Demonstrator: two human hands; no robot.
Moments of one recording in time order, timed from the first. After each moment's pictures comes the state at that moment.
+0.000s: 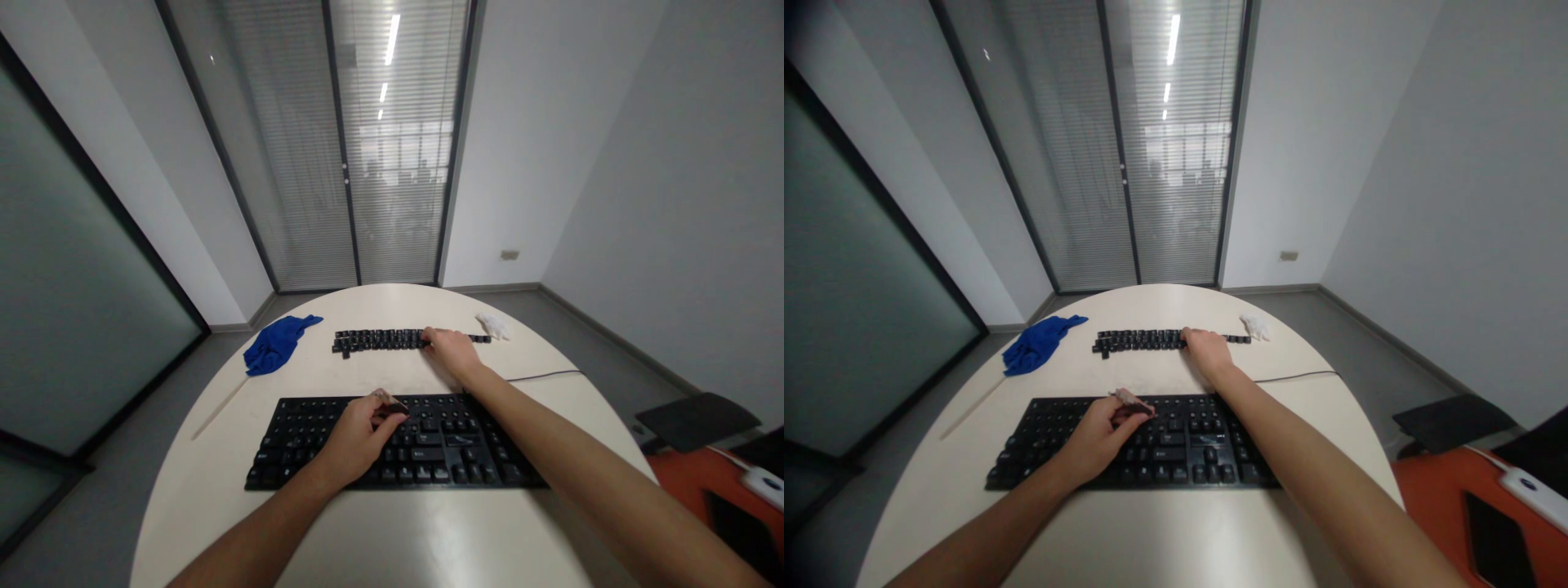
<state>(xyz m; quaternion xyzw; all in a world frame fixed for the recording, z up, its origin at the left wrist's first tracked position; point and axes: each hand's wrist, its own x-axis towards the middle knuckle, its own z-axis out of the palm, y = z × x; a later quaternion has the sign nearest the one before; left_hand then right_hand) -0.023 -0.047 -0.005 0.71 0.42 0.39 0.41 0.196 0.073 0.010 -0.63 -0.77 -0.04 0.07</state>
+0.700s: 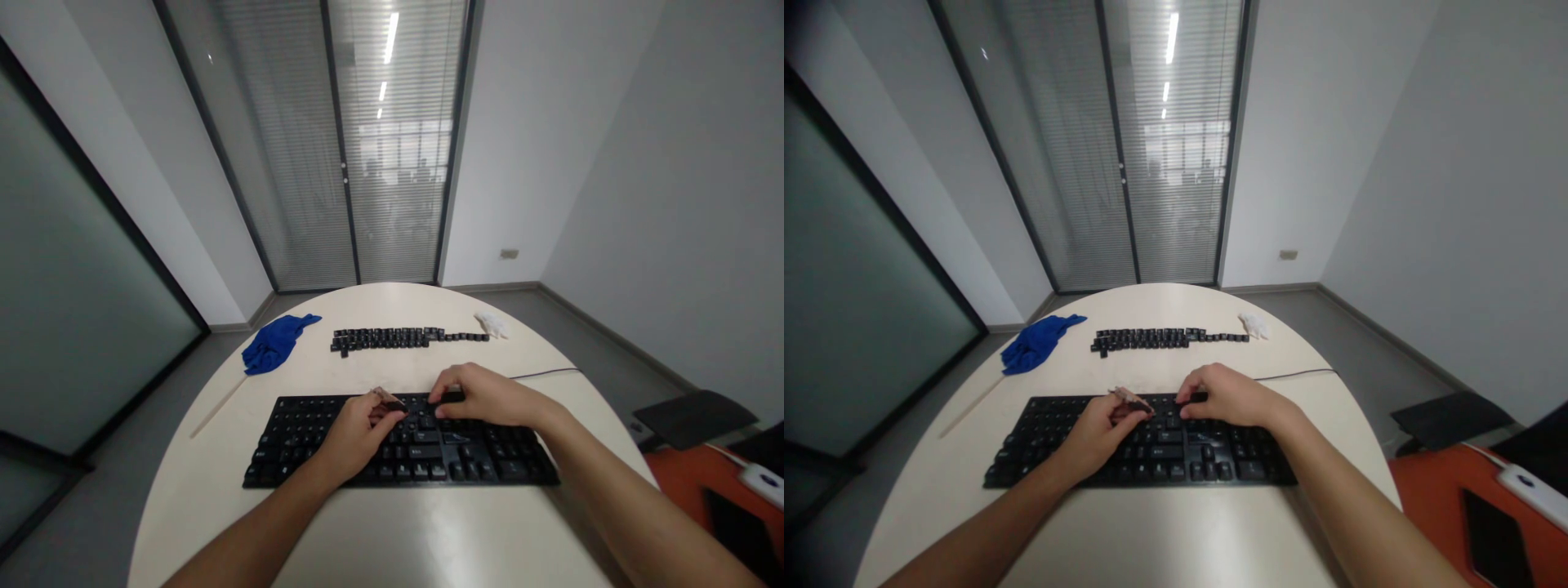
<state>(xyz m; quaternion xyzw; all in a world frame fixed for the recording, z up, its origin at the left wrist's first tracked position) -0.023 -0.047 0.001 0.69 0.43 0.38 0.44 0.226 -0.012 0.048 -0.42 -0.84 0.31 0.14</state>
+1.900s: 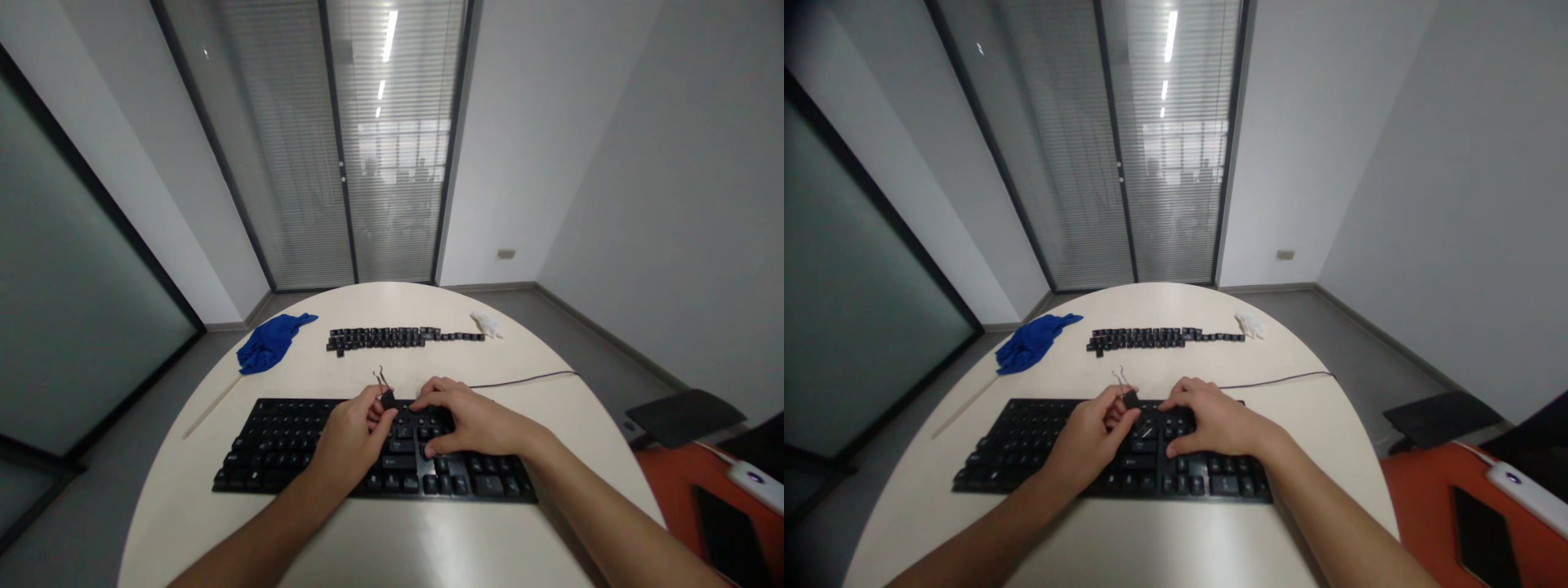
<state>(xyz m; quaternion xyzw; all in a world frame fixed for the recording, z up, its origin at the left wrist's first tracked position) -0.018 -0.061 0.015 0.74 0.51 0.35 0.27 0.215 -0.034 0.026 -0.40 -0.86 0.28 0.14</state>
